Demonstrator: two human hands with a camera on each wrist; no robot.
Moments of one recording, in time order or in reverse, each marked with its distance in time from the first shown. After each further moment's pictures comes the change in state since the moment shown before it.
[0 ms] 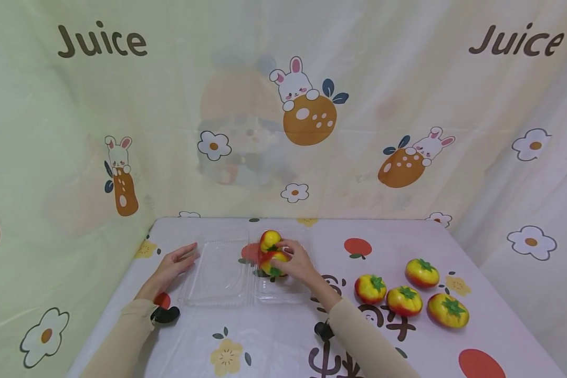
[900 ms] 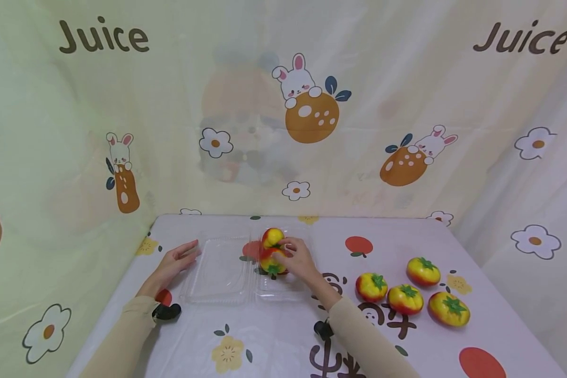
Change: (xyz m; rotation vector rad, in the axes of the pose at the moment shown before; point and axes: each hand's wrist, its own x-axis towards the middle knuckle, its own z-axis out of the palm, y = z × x) left_hand -0.001 0.002 0.000 0.004 0.007 -0.018; right_hand -0.002 -0.004 0.004 0.038 0.069 0.076
